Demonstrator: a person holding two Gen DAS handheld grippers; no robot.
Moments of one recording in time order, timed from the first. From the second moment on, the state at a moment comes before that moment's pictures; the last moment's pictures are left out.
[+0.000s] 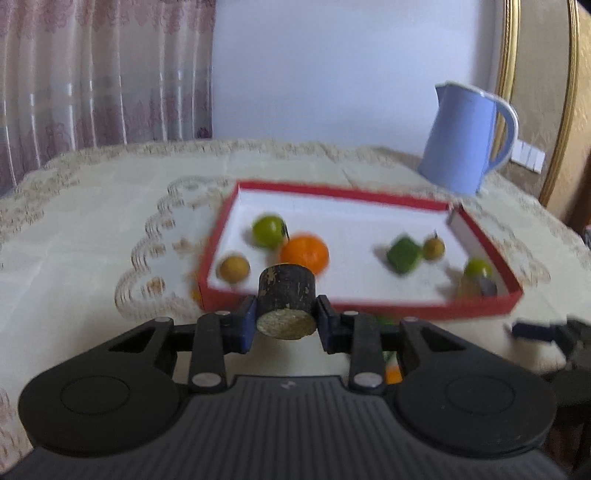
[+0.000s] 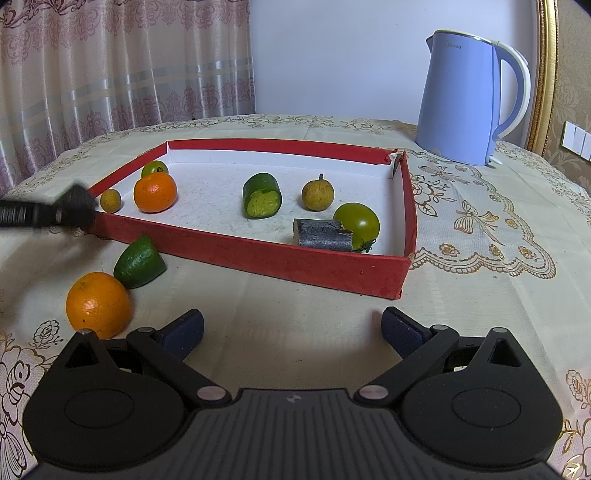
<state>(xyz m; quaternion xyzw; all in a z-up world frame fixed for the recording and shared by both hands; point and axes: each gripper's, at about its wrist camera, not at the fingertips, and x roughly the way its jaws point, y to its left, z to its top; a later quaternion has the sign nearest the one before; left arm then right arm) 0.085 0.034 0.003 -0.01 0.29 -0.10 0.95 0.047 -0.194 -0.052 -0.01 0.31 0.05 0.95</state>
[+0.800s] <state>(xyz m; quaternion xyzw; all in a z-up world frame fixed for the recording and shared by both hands) 0.124 0.020 -0.015 0.02 0.25 -0.07 0.96 0.047 -0.194 -0.051 -0.01 0.31 0.05 0.95</state>
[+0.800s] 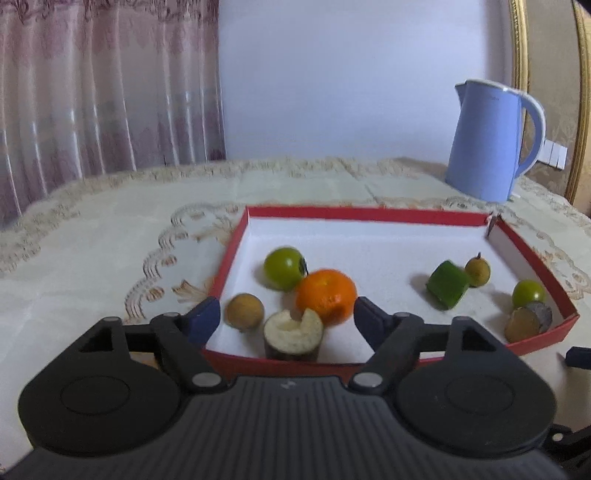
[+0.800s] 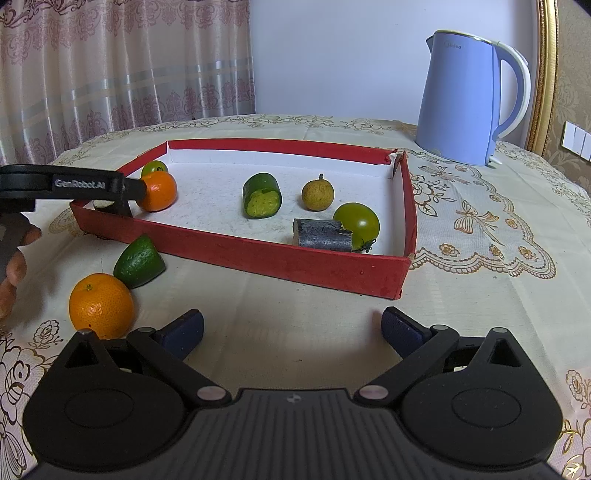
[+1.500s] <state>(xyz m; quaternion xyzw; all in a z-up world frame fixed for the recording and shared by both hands) 0.067 0.057 -0.020 0.02 0.24 -0.02 0.97 0.047 -0.194 -0.051 -0.01 0.31 0.05 0.95</state>
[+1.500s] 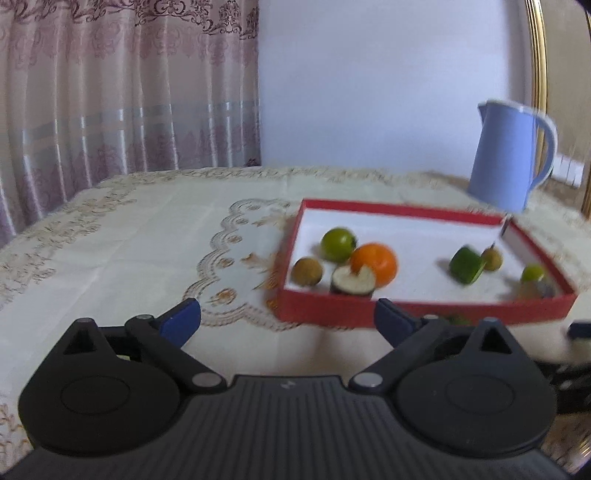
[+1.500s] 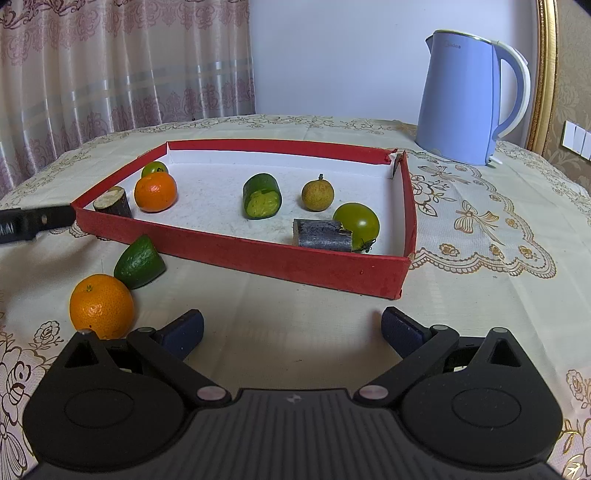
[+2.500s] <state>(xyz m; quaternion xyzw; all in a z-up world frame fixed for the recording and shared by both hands) 0.090 0.055 -0.043 0.04 0.32 0.02 0.95 0.022 -0.125 -0.039 -0.03 0.28 0.14 0.95</state>
